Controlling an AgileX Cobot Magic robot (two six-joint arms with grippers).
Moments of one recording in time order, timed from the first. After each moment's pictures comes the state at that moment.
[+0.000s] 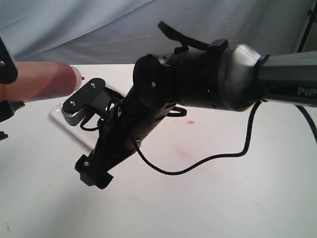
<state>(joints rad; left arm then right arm) -0.31 1.14 -0.80 0.44 0.50 0.52 0.85 1.93 -1.39 0.32 0.65 -0.47</state>
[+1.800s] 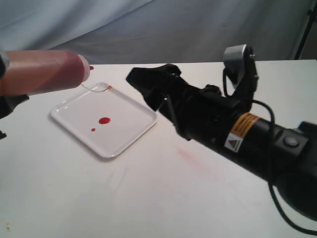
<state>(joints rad) -0.38 1.04 -0.80 0.37 0.51 0.56 0.78 1.47 -0.60 -0.05 -0.67 1.06</state>
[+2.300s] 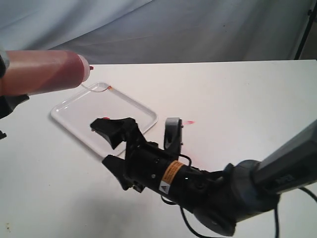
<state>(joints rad) -0.38 1.04 -0.80 0.37 0.51 0.56 0.87 2.08 -0.75 -0.14 -1.19 1.61</state>
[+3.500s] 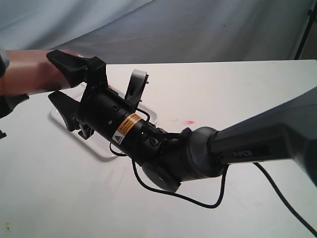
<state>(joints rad) -0.38 1.04 -0.80 0.37 0.51 0.56 0.89 2.14 -1.14 -0.08 -1.21 1.72</state>
